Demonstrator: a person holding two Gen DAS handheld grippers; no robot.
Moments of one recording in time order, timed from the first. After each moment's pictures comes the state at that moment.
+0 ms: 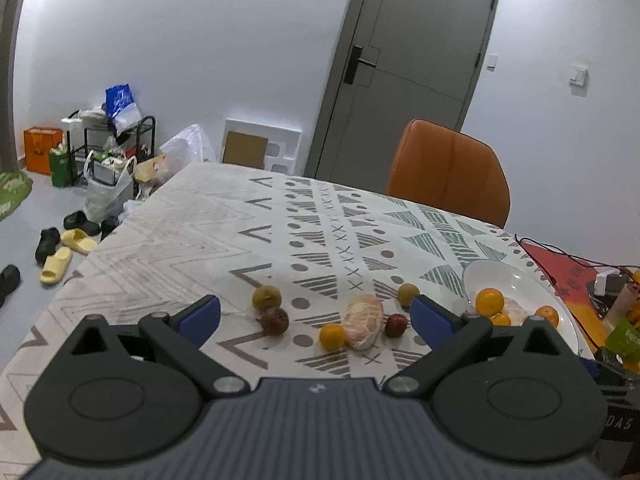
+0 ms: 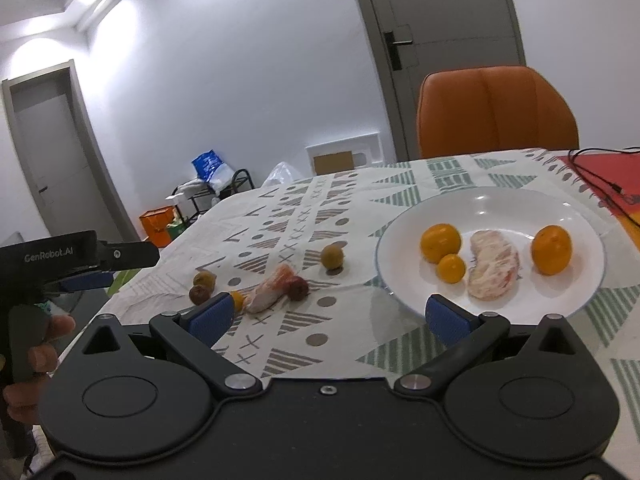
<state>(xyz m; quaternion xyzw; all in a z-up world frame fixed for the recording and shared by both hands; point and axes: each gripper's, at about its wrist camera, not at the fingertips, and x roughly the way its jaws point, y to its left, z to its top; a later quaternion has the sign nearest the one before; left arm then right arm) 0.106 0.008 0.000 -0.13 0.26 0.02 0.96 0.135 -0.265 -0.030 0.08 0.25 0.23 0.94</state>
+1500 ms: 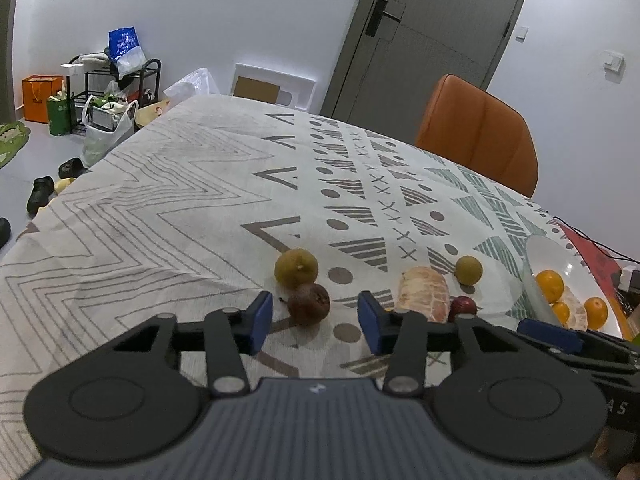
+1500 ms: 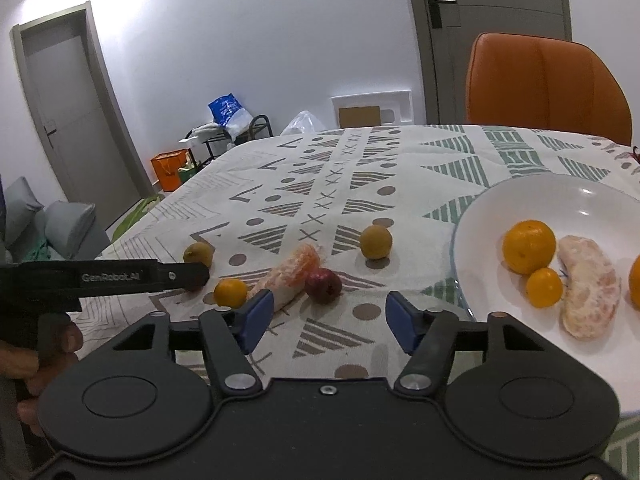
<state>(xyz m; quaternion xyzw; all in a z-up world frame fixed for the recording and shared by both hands) 0.169 0.034 -0.057 -0.15 0.33 0.02 0.93 0.201 -0.202 -0.052 0.02 0.31 0.26 0.91</state>
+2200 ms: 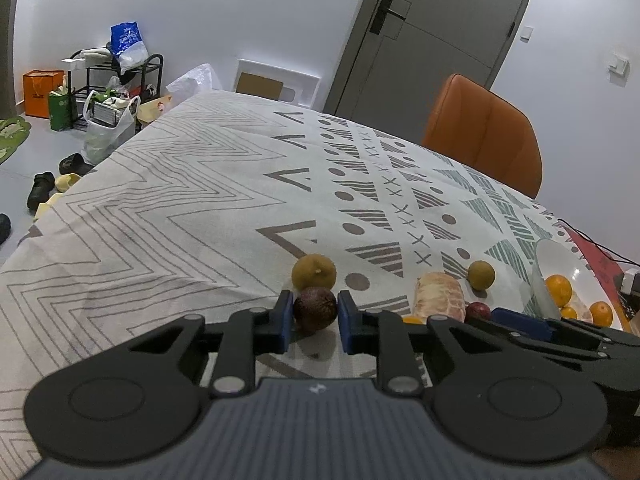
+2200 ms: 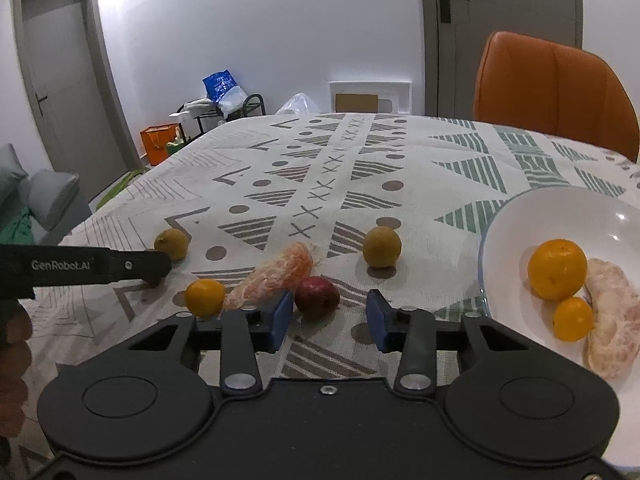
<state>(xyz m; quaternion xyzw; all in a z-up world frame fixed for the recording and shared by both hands) 0.173 0.044 -0.058 -0.16 0.34 0.03 0.93 0.224 -0.176 -0.065 -0.03 0.32 0.25 0.91</state>
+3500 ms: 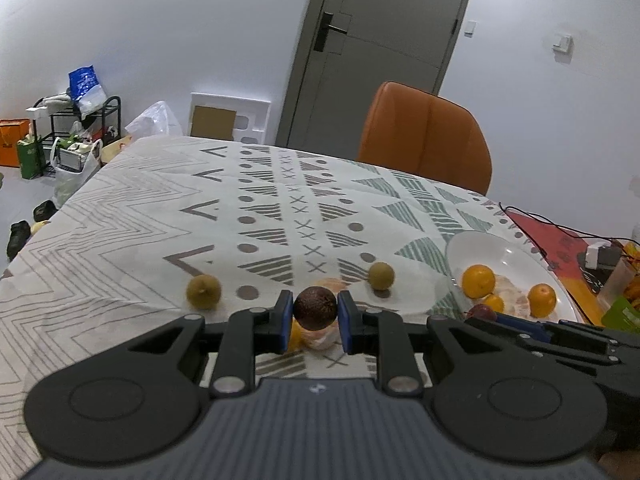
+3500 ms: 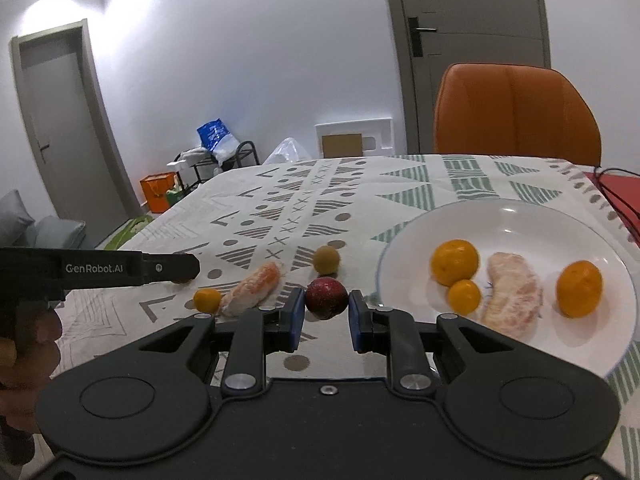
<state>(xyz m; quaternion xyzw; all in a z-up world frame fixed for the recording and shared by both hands) 0.155 -0.025 -0.022 -0.11 0.30 -0.02 0.95 0.177 -0.253 -0.033 0.03 0.27 0.24 0.93</state>
